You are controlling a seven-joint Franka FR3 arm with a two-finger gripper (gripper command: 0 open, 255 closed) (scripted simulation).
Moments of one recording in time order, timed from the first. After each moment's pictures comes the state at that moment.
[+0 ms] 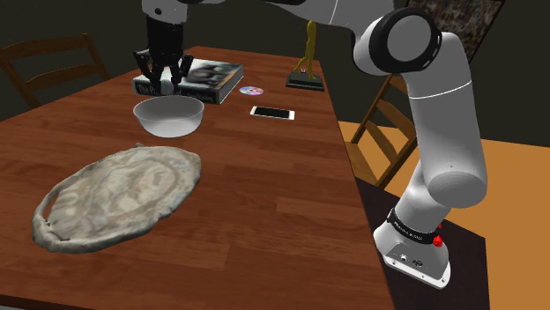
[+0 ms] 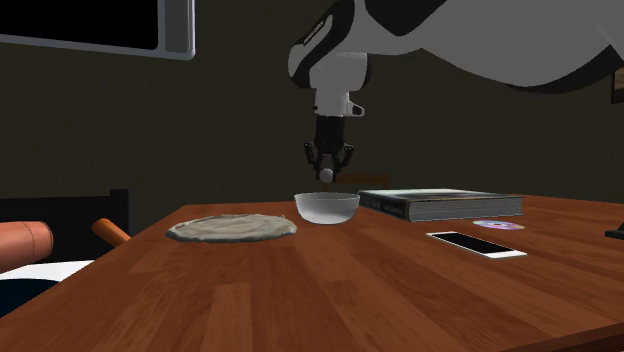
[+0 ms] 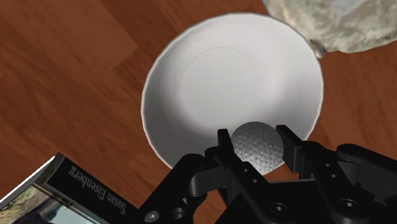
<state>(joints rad) 0.13 0.56 0.49 -1.04 -0.24 1.73 0.57</state>
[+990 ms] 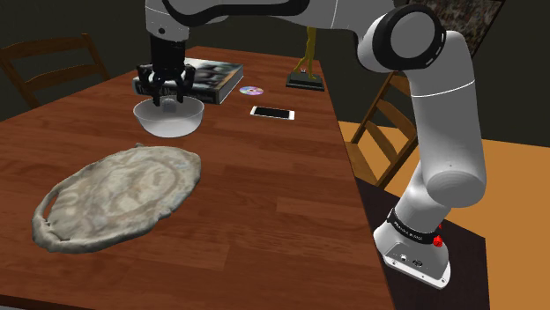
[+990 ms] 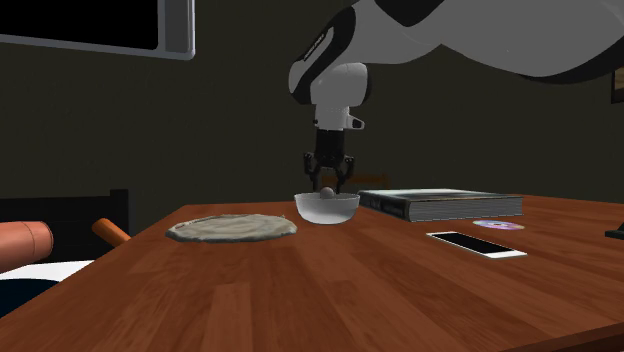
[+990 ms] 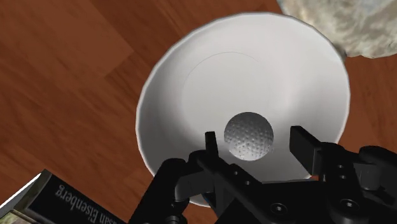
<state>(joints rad) 0.10 0.54 0.49 -1.17 -0.23 1.83 0.58</state>
